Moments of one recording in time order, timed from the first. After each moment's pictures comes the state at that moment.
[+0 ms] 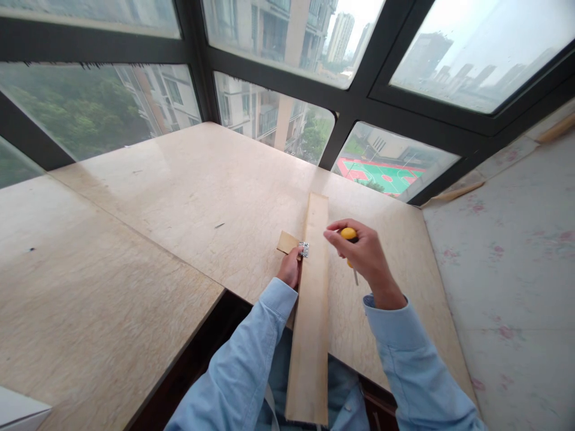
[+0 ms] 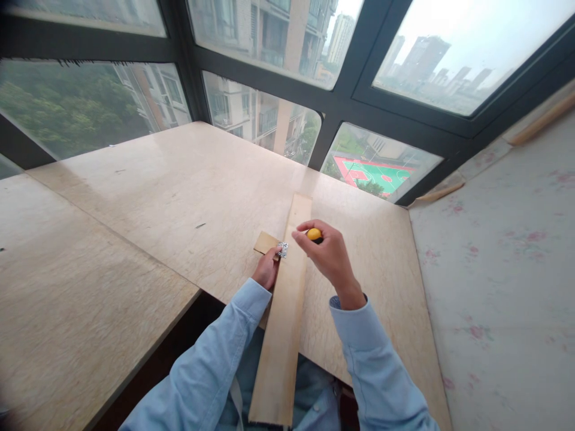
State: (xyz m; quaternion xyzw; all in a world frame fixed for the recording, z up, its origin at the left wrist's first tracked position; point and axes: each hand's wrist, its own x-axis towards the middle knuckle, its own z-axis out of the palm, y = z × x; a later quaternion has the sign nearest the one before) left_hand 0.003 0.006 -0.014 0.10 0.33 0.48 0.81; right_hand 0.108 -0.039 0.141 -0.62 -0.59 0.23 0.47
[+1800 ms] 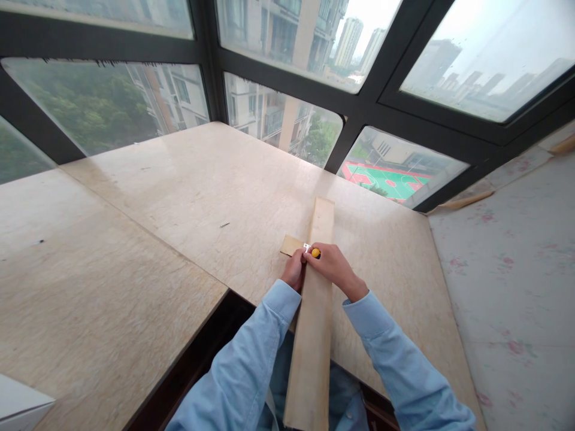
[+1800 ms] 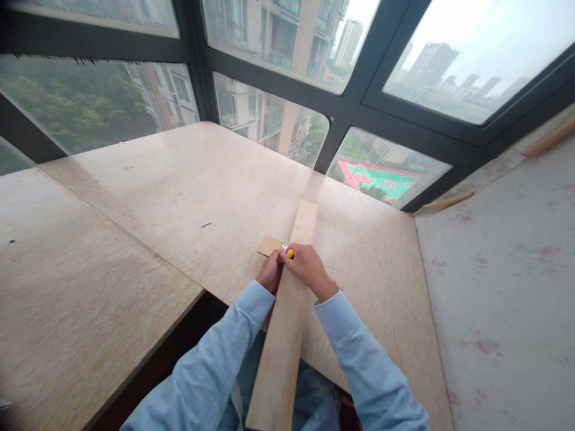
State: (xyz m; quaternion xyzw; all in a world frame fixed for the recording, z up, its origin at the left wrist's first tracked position) left_hand 0.001 0.007 -0.013 0.10 0.32 0.46 0.82; right_hand 0.090 -0.010 0.075 -0.66 -0.71 0.16 0.15
